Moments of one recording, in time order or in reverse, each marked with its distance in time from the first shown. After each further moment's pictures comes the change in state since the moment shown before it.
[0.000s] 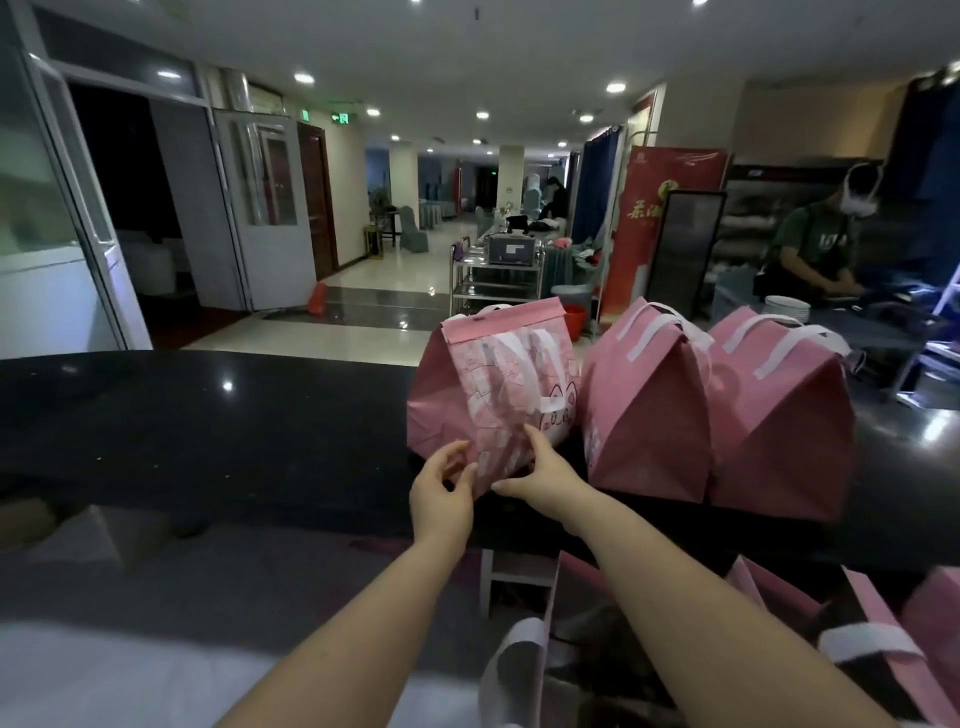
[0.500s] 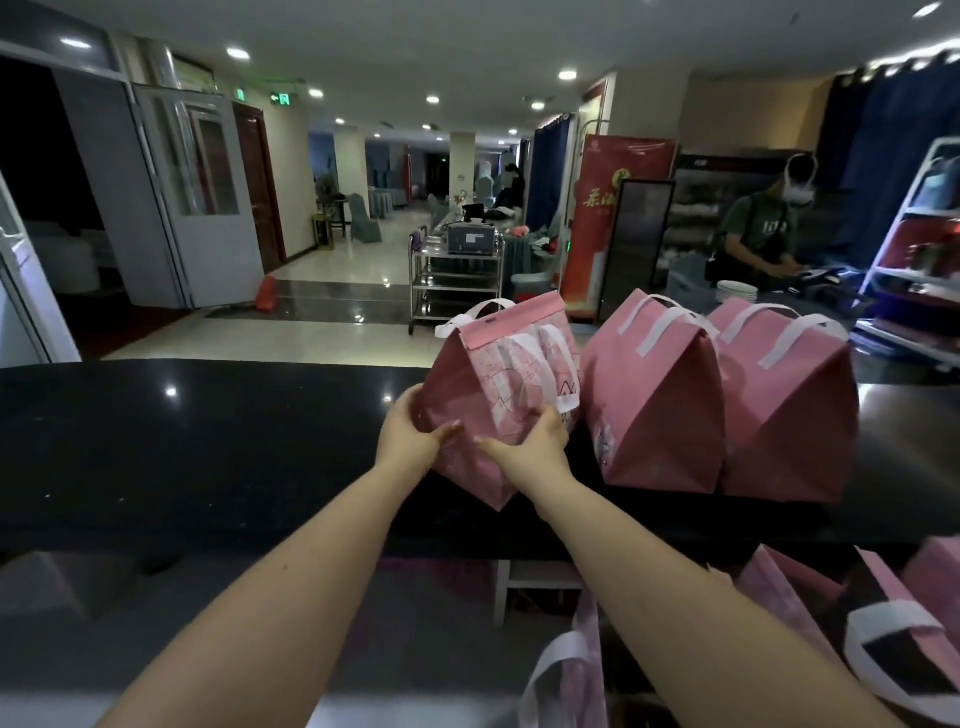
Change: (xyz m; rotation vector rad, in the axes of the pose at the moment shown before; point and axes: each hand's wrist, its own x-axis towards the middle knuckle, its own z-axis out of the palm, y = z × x) left_hand 0.118 0.006 -0.041 0.076 -0.243 0.000; right_hand 0.032 -0.036 0.045 -0.014 0.455 0.119
